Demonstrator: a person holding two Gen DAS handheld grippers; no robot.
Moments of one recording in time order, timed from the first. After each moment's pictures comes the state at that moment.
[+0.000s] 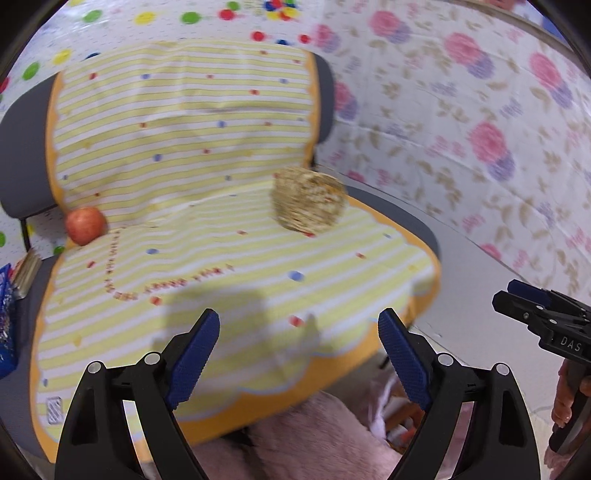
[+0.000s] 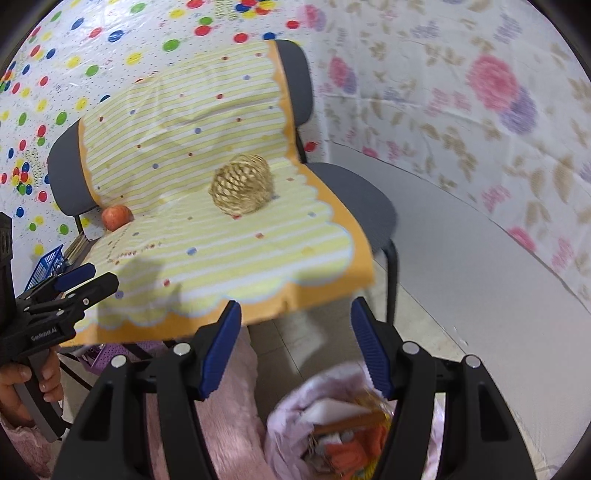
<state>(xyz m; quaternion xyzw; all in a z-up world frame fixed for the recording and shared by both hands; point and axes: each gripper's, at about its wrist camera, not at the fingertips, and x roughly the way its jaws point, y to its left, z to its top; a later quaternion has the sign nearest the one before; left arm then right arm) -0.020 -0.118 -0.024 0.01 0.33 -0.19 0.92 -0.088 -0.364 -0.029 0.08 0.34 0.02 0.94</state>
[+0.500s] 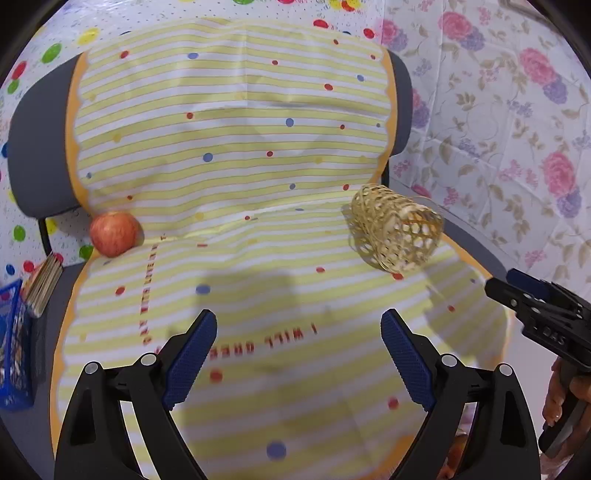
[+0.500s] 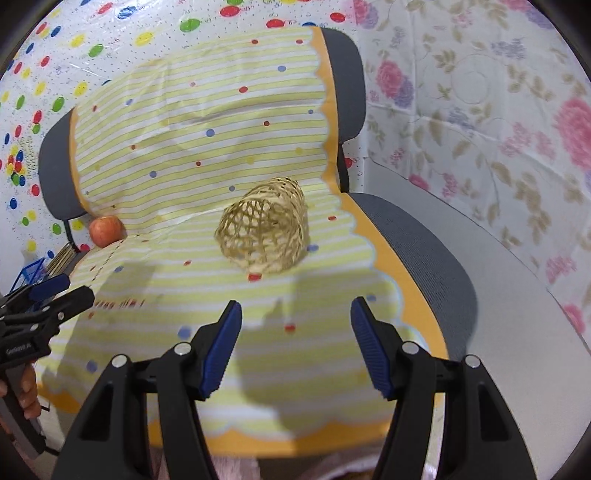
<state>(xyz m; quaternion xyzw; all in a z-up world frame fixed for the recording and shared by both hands) 0.076 -0.097 -0.029 0.00 0.35 -0.11 0.93 0.056 -0.329 -0.038 0.04 0.34 0.05 0.94</state>
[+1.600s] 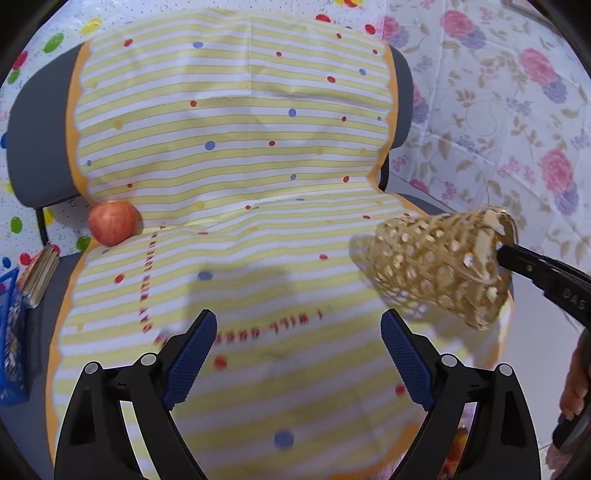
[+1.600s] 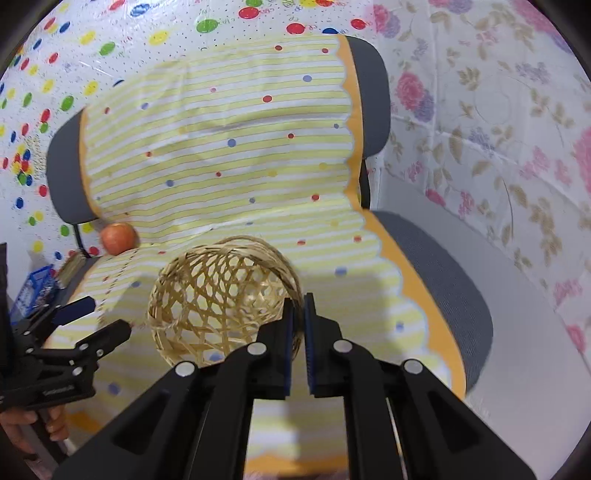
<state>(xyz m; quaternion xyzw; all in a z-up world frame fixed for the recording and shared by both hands) 0.058 -0.082 -0.036 0.00 0.36 -0.12 0.93 0.051 -0.303 -0.010 0.04 0.34 0.07 0.94</state>
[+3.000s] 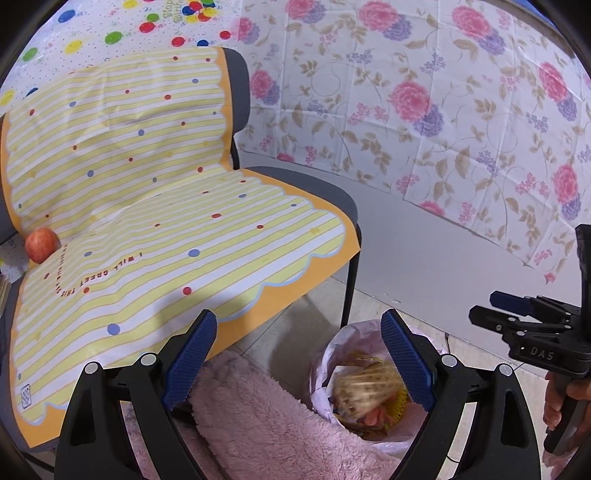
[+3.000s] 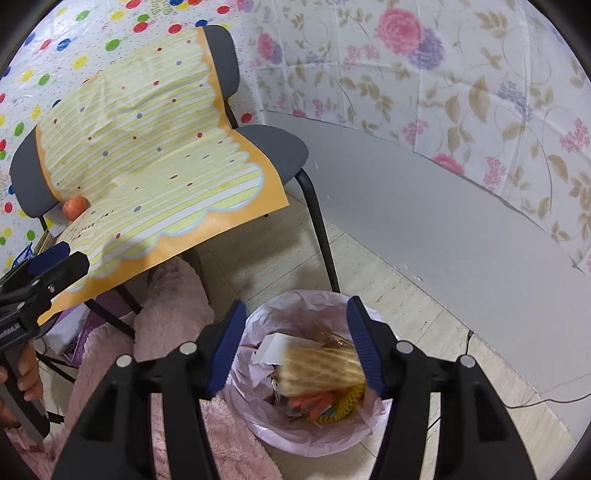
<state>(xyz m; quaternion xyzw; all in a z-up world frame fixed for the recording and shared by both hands) -0.090 -0.189 -0.027 0.06 0.34 -0.29 0.89 -0.181 -0.406 -0.057 0.11 0.39 -0.09 0.91</state>
